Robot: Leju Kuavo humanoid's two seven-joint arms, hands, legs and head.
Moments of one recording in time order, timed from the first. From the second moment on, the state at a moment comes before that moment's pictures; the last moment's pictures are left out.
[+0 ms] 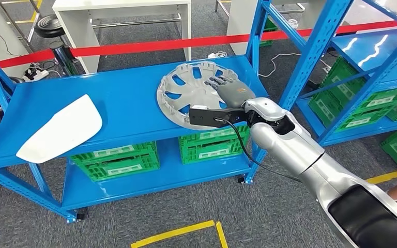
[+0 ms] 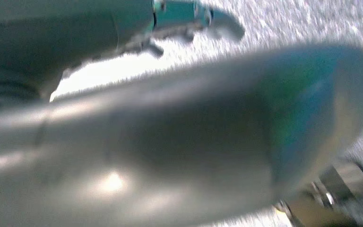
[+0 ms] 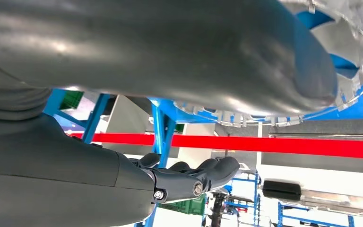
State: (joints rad) left arm -0.09 0.04 -0.22 -0.21 -0.34 -0.01 0.05; right arm -0.81 -0.30 0.75 -1.03 0.79 0.17 0.05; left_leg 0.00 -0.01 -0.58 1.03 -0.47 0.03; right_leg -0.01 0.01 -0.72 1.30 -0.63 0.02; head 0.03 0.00
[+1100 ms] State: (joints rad) left arm -0.10 0.03 -0.21 -0.21 -0.36 -0.01 0.05; right arm -0.75 -0.31 0.70 -1.02 0.72 0.19 0.10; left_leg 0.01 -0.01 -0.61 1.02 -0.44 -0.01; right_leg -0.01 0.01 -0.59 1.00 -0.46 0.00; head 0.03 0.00
